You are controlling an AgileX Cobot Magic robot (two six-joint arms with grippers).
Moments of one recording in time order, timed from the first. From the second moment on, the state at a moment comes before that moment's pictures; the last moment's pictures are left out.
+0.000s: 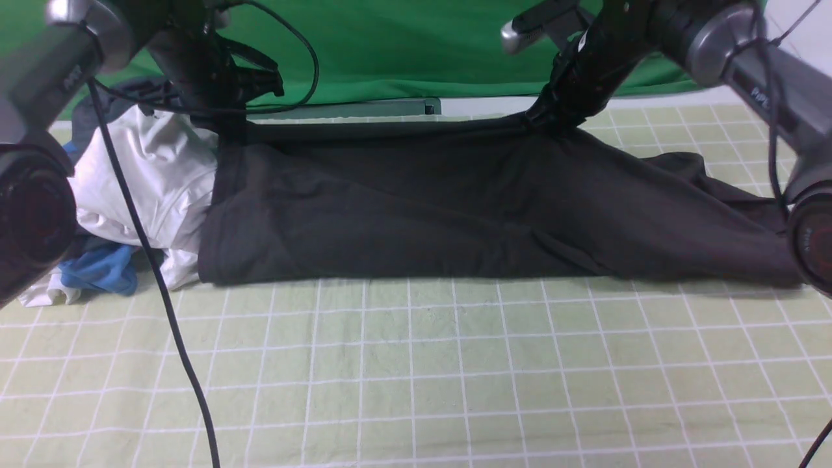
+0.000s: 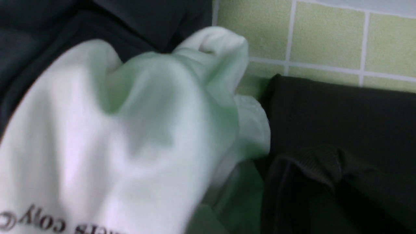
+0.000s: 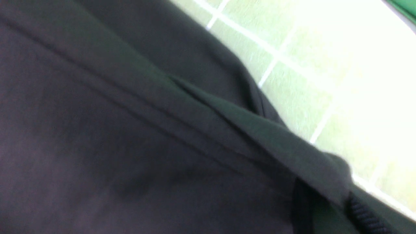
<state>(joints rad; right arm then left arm) 0.32 2.46 -2.33 0.11 0.95 -0.31 -0.02 2.35 -2.16 0.02 1.03 -0.23</state>
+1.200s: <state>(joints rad) 0.03 1.99 -1.89 0.14 1.22 -0.31 -0.04 1.96 -1.88 -0.06 1.17 0.08</state>
